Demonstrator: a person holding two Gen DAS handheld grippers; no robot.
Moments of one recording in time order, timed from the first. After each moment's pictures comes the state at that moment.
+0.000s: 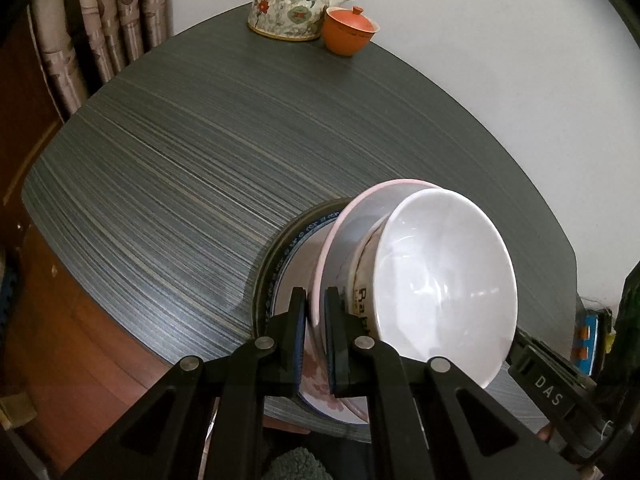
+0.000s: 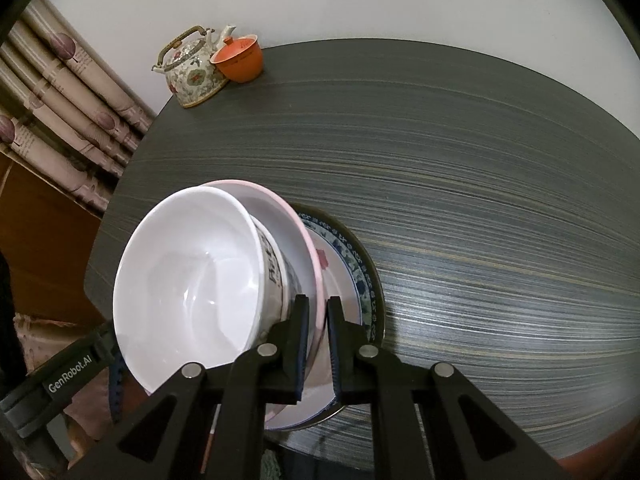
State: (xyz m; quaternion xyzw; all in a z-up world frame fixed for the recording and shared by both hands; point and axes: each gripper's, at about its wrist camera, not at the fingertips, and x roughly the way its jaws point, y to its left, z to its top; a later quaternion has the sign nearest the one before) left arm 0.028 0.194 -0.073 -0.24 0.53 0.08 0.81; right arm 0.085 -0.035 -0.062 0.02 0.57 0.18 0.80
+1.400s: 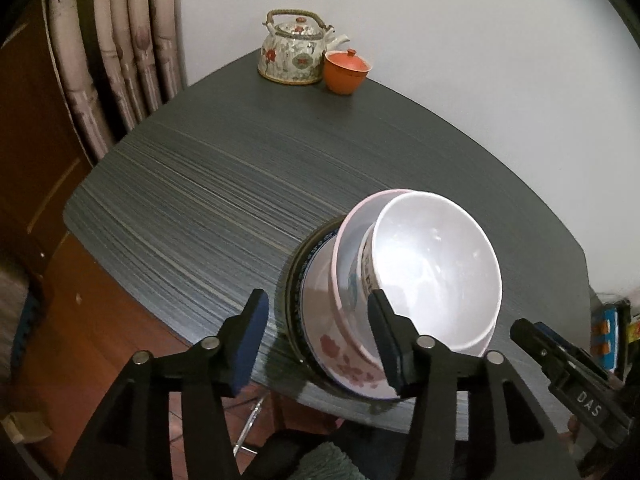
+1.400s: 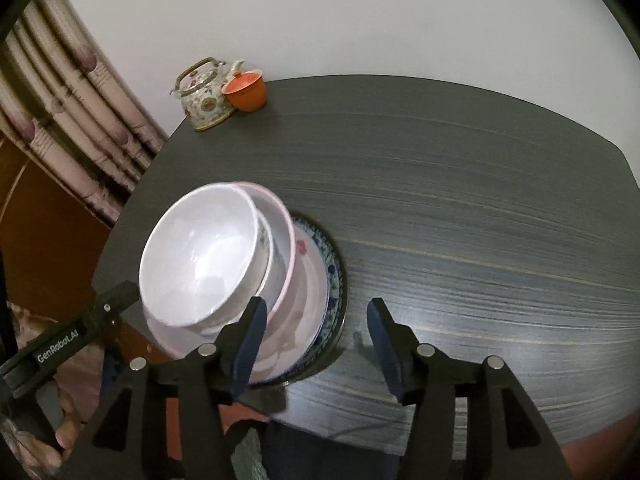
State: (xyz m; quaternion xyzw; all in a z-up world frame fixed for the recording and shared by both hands) left arm -0.017 0.183 -0.034 -0.19 0.48 0.11 0.85; right arm 0.051 -0.061 -0.034 0.01 0.52 0.19 0.84
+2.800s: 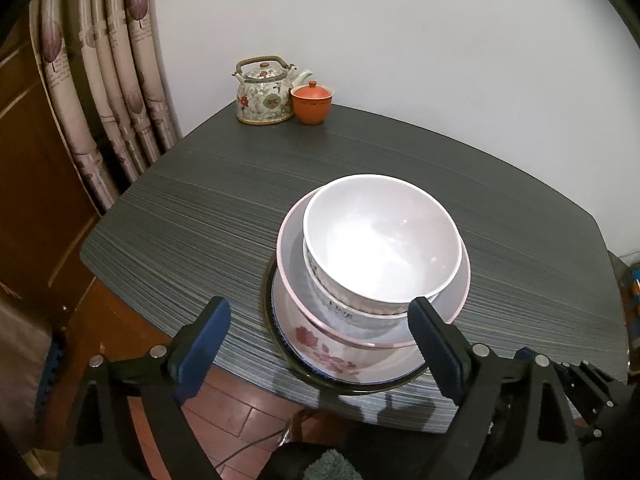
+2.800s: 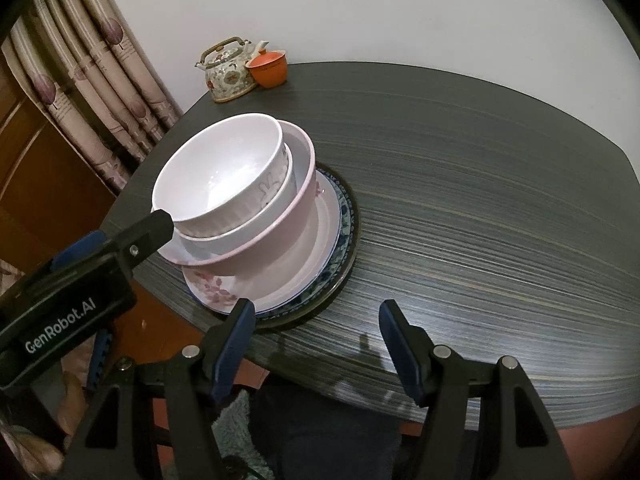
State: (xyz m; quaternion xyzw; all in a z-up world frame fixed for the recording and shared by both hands) left arm -0.043 0.119 -0.028 -0.09 0.42 0.12 0.89; right arm 0.002 -0.065 -0.060 -0.01 0.50 0.21 0.84
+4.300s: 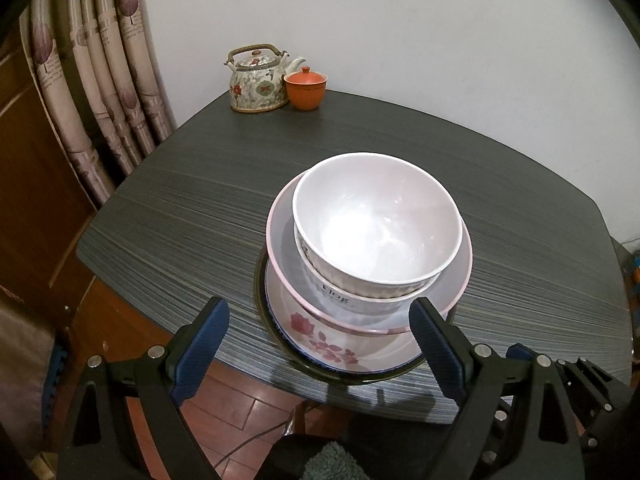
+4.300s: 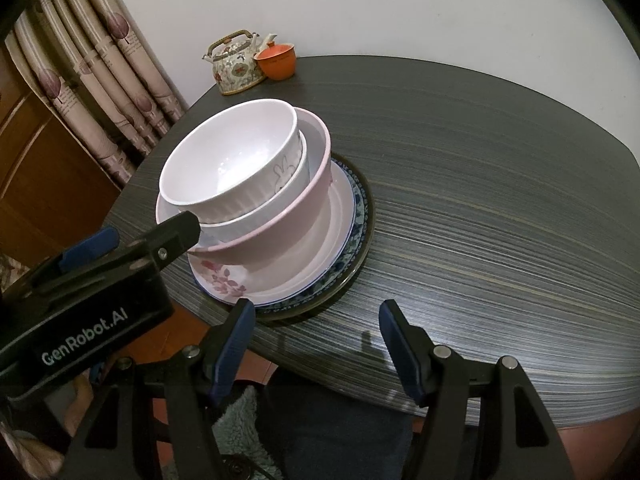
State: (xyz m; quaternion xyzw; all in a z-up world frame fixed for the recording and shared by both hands) left arm -0.040 0.112 -0.037 -0.09 0.44 0.12 0.89; right arm -0.006 -0.059 -0.062 -0.01 0.51 0.22 0.83
